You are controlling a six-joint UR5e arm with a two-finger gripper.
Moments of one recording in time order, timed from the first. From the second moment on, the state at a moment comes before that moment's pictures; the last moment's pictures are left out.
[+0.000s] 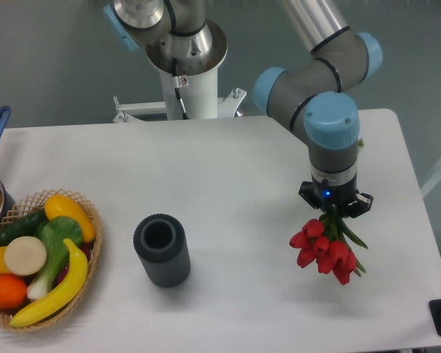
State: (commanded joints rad) arm 2.64 -1.99 -1.59 -0.91 1.70 1.04
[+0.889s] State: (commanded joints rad) arm 2.62 -1.87 -1.53 -0.86 1.38 0.97
